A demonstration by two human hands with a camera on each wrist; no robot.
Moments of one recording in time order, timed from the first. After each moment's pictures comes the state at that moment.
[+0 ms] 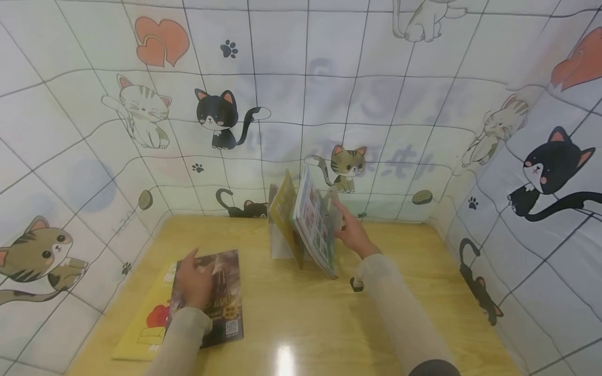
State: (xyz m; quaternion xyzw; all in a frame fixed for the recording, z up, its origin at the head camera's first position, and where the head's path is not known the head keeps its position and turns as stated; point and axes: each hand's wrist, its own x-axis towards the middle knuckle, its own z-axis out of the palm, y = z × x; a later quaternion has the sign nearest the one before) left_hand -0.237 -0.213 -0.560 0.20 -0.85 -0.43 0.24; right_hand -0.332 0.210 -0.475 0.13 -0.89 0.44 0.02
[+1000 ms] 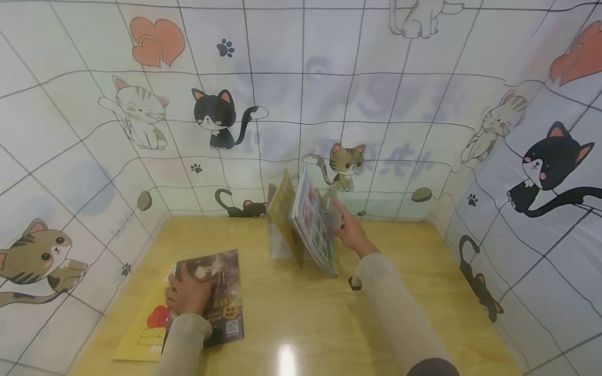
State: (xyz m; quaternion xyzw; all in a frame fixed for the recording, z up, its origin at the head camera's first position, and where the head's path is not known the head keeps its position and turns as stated) left_hand -0.217 -0.225 -0.574 0.27 -0.90 -0.33 0.08; right_hand -0.334 0.207 -0.482 0.13 -0.89 0.44 0.04
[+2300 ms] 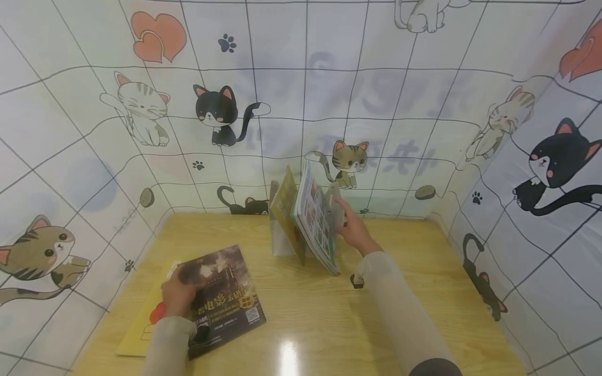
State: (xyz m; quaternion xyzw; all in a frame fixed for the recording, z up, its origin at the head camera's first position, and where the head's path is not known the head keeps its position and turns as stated) left_hand -0.207 -0.262 -0.570 0.21 -0.88 -0.42 0.10; right_hand -0.334 0.209 -0.481 0.12 -0.90 0.43 0.03
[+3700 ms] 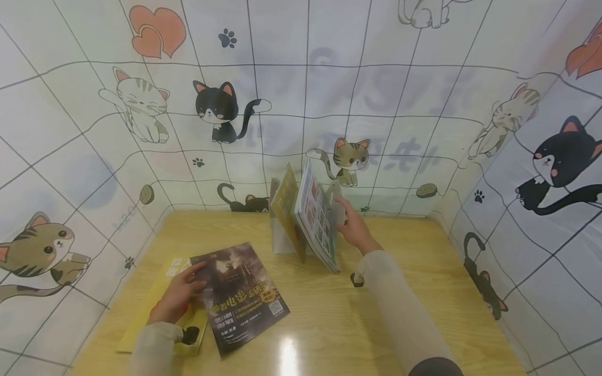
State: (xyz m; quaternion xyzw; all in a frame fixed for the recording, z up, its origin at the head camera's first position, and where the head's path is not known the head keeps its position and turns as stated) left_hand -0.204 -0.273 -0.559 0.05 -0.74 -0.66 -0.10; right_hand -0.334 0.206 -0.482 0.11 -0.90 0.42 0.04
